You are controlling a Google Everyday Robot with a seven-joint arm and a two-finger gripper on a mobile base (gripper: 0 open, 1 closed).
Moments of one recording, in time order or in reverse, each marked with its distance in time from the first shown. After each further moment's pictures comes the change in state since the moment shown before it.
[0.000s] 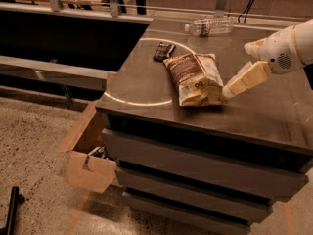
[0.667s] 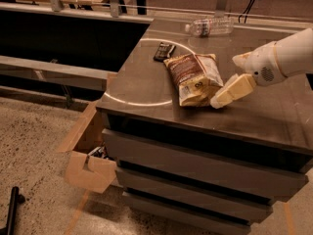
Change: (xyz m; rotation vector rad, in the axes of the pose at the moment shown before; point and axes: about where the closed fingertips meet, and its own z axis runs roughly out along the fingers) arm 0.014 0.012 0.035 -0.021 0.013 0.015
